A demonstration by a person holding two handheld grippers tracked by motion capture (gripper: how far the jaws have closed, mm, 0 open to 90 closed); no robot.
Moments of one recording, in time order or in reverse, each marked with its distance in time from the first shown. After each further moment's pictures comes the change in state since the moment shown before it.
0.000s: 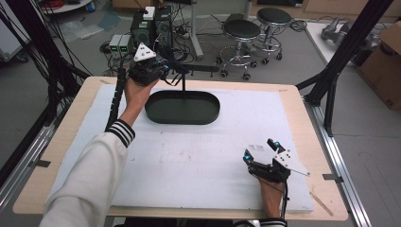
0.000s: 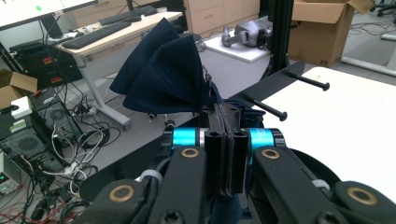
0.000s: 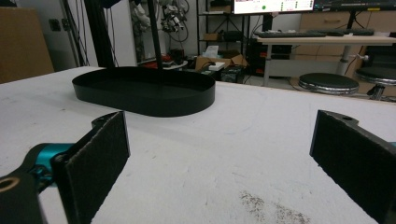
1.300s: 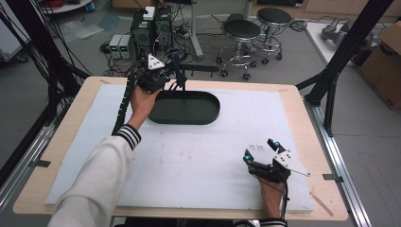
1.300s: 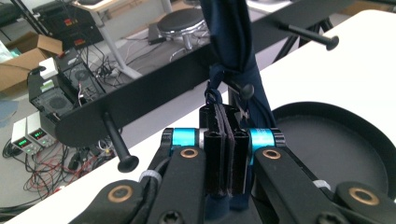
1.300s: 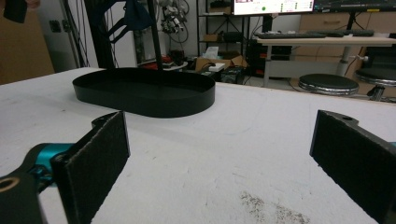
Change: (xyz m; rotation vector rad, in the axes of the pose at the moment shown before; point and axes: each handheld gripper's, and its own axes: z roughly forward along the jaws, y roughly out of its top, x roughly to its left) left arm -0.009 -0.028 0.021 0.189 0.106 0.040; right arm 0.001 0.000 -0.001 -0.001 -0.003 0.002
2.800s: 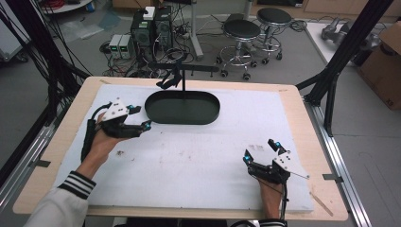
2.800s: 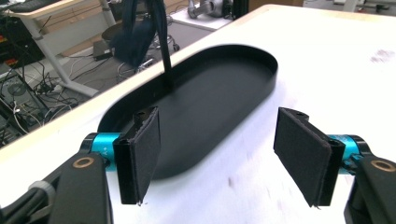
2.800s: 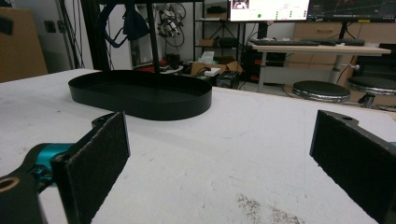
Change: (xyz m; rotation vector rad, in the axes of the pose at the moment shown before) left arm 0.000 -0.132 -0.116 -0.129 -0.245 0.006; right arm 0.003 -0.001 -0.002 -0.022 -0.018 -0.030
